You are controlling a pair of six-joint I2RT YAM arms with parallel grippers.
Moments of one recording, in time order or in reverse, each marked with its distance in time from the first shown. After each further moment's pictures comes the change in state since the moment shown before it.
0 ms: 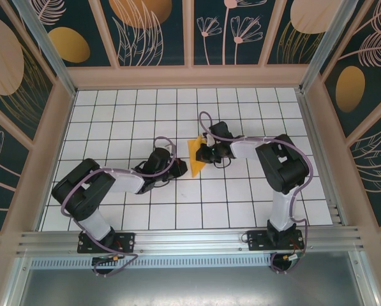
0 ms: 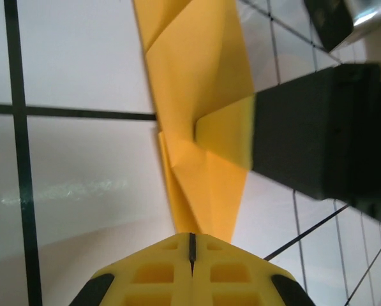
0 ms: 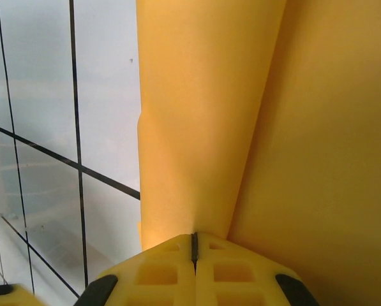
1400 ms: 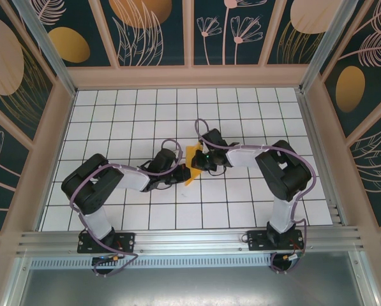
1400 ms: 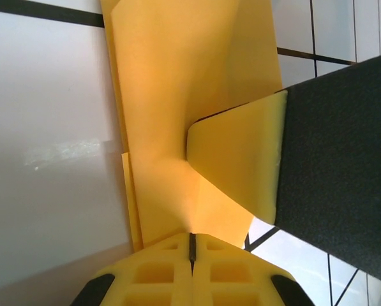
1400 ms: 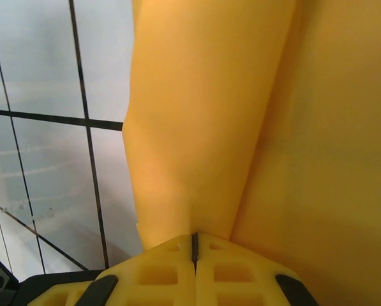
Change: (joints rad) left arm -0.021 0.109 0.060 -0.095 0.124 0.046; right arm 0.094 -0.066 -0.064 0.014 0.076 0.156
